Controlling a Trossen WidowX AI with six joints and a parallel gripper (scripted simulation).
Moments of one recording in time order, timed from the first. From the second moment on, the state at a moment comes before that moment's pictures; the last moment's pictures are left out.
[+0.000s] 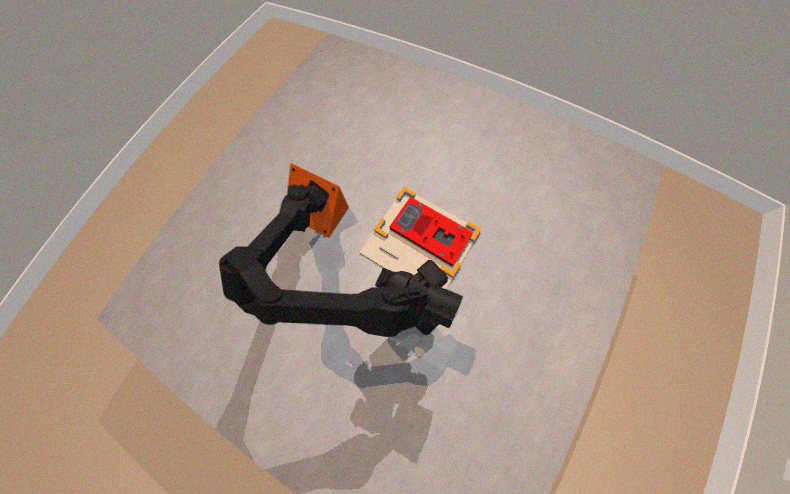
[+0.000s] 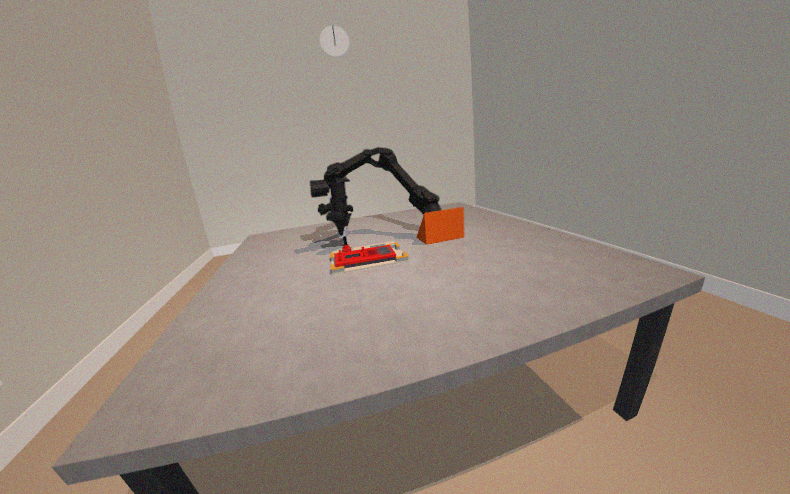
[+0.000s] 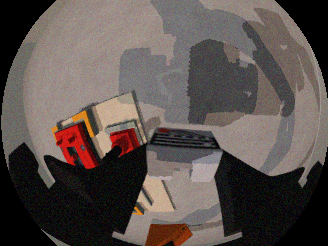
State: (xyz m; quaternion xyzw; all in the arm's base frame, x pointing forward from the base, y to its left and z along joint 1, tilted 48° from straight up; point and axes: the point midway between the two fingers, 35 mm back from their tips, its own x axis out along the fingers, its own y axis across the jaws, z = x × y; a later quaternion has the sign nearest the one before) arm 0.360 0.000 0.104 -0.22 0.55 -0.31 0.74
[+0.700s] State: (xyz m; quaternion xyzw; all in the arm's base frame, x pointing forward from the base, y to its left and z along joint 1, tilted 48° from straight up) arm 0.343 0.043 0.150 -0.22 0.55 -0.32 0.74
